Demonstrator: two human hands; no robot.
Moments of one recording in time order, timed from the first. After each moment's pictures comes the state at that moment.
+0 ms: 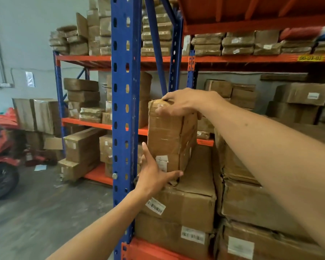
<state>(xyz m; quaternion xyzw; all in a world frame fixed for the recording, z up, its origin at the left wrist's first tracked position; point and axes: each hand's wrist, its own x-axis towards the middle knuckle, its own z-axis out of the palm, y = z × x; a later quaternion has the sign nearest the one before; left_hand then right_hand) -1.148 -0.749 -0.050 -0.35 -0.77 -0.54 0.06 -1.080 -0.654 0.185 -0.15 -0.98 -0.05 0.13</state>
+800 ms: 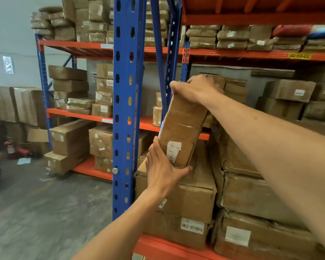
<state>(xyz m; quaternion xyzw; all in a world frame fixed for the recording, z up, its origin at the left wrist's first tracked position) -1.130 -0.731 -0.057 -0.34 -0.76 -0.53 0.17 -1.085 -0.648 0.178 -0.32 -0.88 0.14 0.33</state>
